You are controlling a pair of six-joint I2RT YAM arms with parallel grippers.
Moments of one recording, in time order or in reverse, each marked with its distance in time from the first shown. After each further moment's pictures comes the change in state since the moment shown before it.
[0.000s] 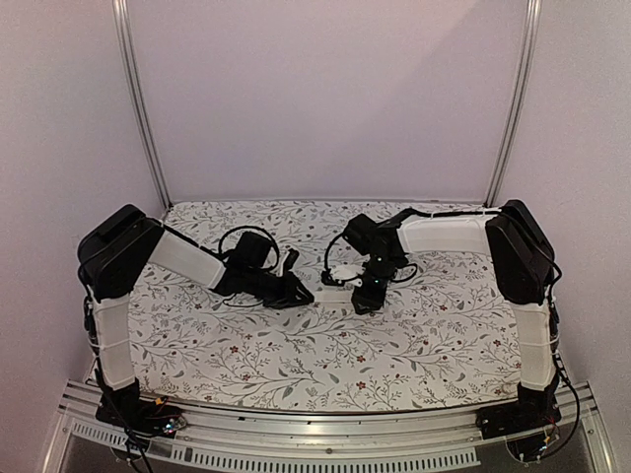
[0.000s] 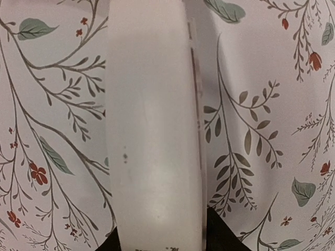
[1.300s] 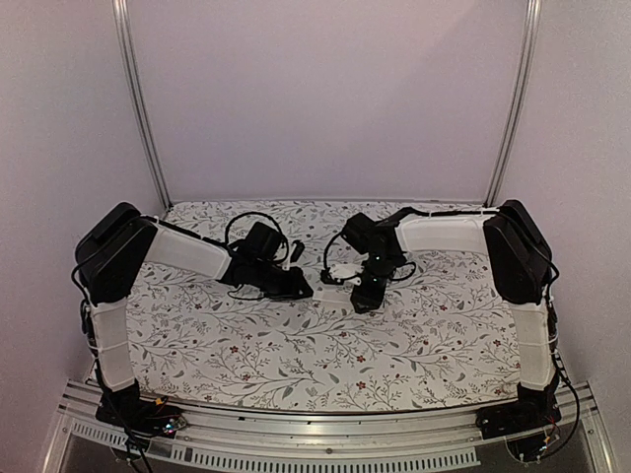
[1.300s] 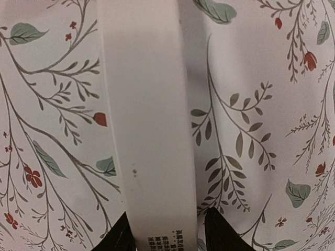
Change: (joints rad) left arm -0.047 -0.033 0.109 -0.220 -0.211 0.129; right arm 0.000 0.015 0.026 -0.013 0.018 0.005
